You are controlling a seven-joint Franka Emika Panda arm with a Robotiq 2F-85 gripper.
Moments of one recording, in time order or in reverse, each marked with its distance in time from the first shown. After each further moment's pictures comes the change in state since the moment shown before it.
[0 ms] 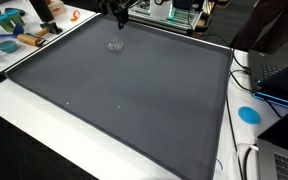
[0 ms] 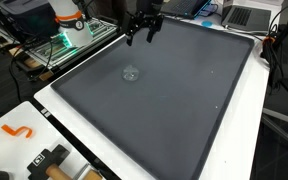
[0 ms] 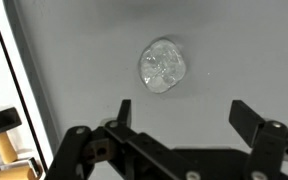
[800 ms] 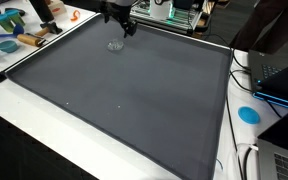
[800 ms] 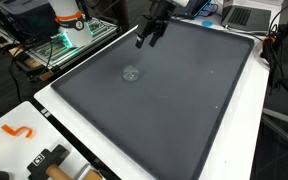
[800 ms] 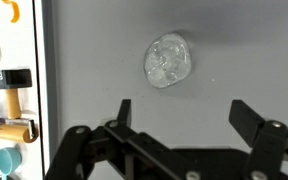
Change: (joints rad) arm 0.096 0.137 0.018 0.108 -0.174 -0.109 0.000
